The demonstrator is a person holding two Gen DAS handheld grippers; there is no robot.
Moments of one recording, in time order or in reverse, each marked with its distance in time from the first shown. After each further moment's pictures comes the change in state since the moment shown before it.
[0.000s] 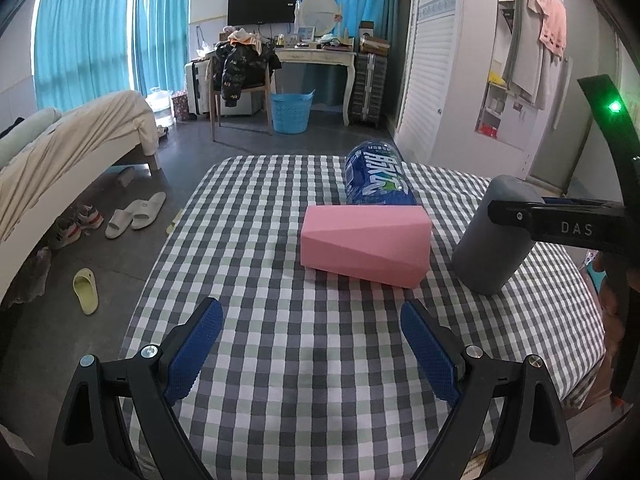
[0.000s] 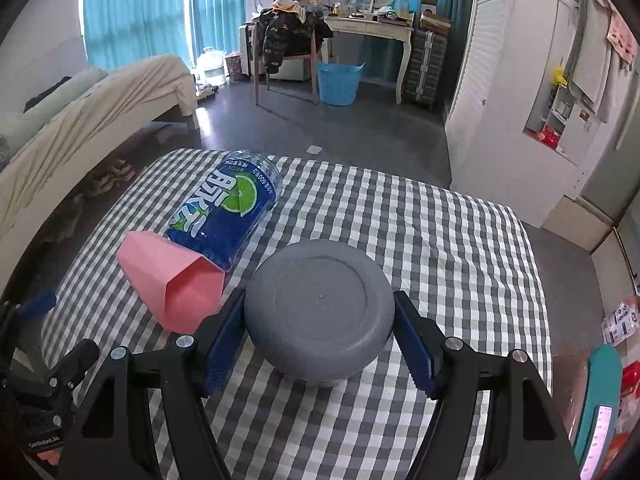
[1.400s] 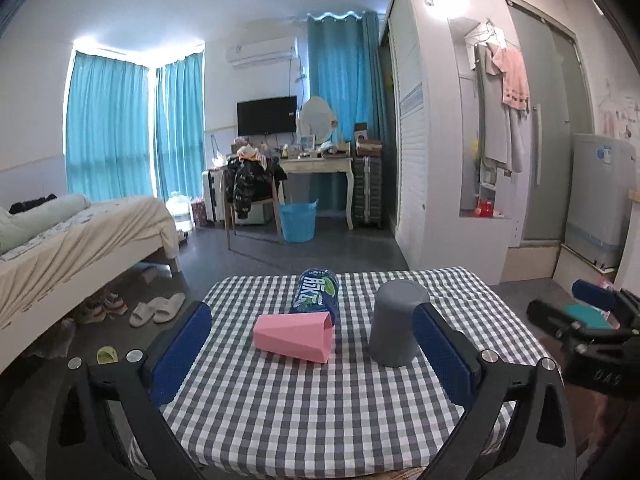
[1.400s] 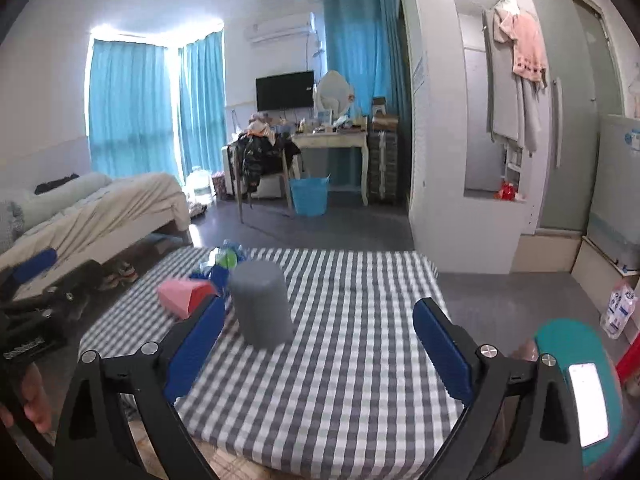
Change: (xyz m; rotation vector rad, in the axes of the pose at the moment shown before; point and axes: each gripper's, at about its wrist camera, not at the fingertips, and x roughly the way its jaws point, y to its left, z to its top) left arm -0.135 -0.098 -0.009 0.068 -0.415 0.086; right arm -0.178 -0.059 -0.123 0.121 -0.457 -0.030
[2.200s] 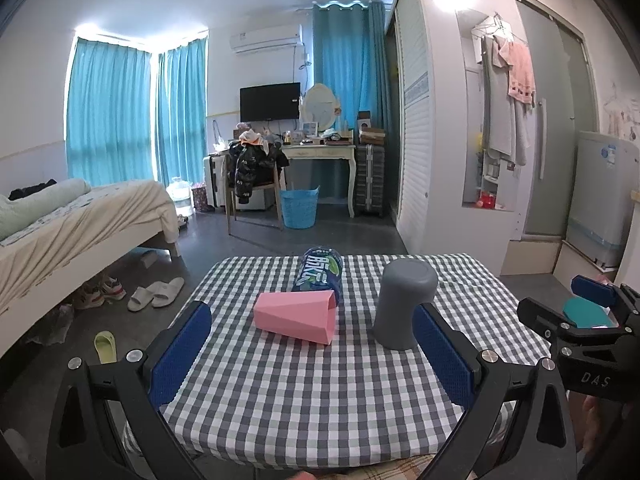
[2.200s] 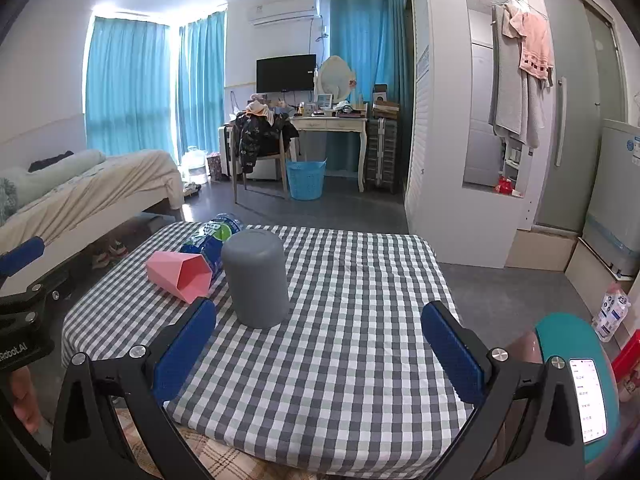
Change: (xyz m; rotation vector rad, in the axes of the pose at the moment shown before) left arm 0.009 0.006 -0.012 -0.026 0.056 0.005; right arm 0.021 0.013 -0.015 -0.042 0.051 -0.038
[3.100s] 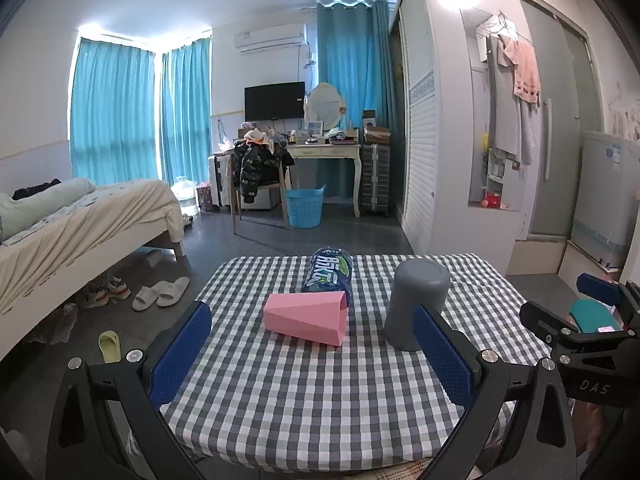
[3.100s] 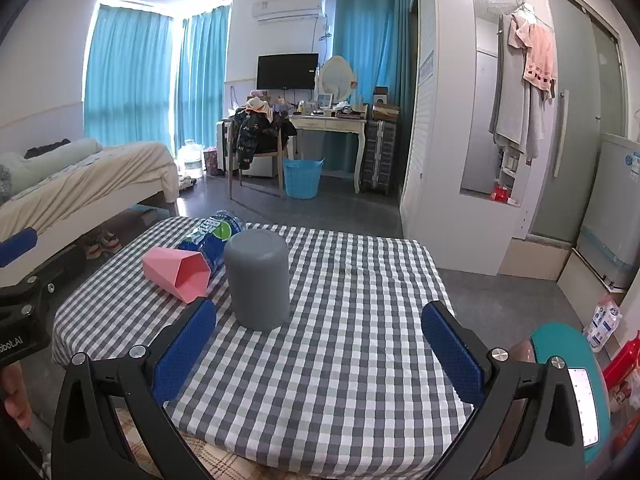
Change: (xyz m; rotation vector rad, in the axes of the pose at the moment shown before) left arm 0.006 0.003 0.001 0.000 0.007 0.016; right arm 0.003 0.015 -0.001 -0.044 0.002 -0.028
